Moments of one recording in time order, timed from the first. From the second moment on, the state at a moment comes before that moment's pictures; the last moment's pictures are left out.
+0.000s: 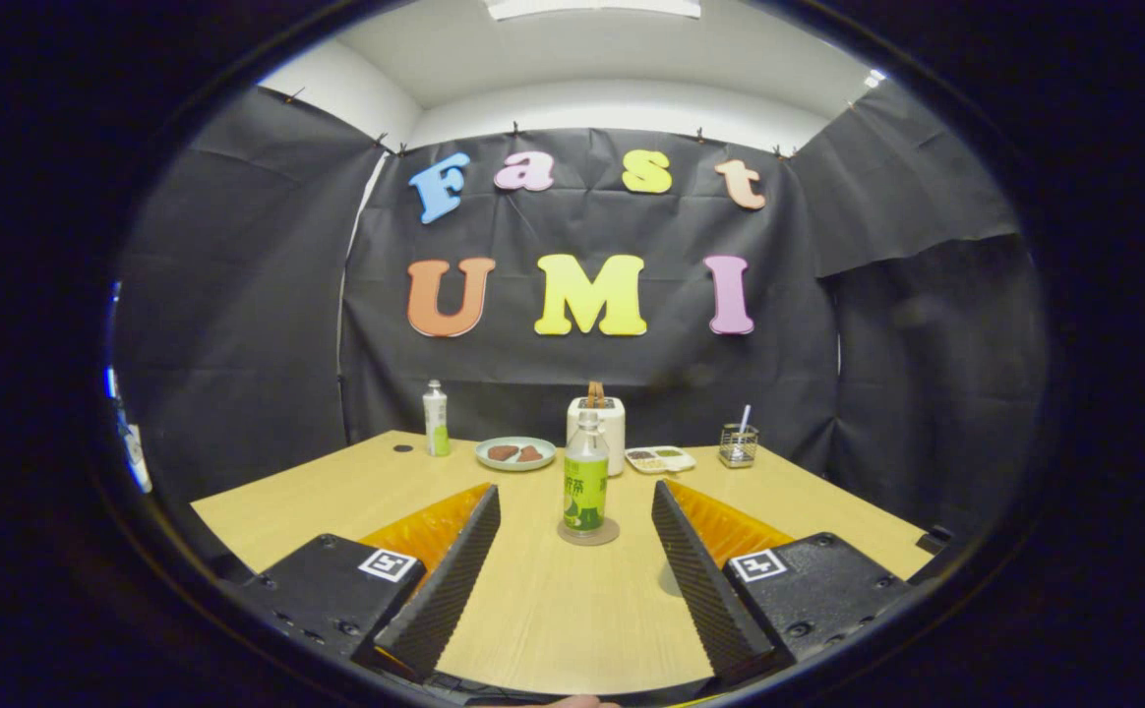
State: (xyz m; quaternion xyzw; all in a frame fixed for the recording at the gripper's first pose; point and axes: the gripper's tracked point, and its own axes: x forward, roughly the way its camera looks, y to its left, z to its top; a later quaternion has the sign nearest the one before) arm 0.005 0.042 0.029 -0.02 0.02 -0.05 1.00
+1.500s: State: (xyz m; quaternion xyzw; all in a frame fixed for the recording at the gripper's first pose) arm -0.002 0.022 0.014 -0.01 0.00 -0.07 1.00
